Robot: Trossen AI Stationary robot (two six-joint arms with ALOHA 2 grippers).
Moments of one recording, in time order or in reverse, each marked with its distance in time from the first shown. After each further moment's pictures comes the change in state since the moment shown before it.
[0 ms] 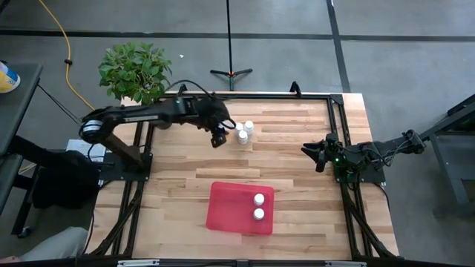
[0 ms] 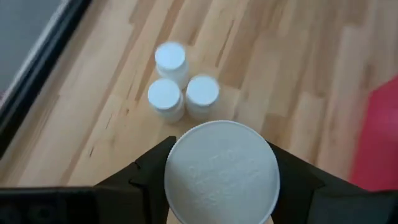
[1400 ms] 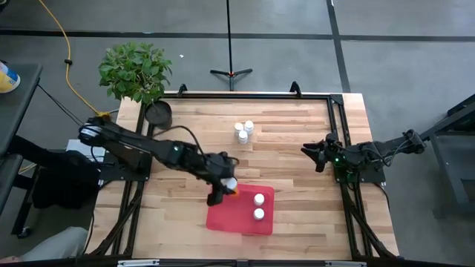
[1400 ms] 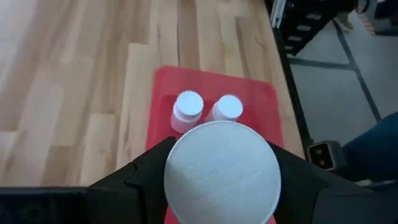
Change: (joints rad) left arm -0.545 0.017 0.001 0.206 0.015 -0.247; right arm 0.000 0.007 0.001 -0.006 -0.002 0.016
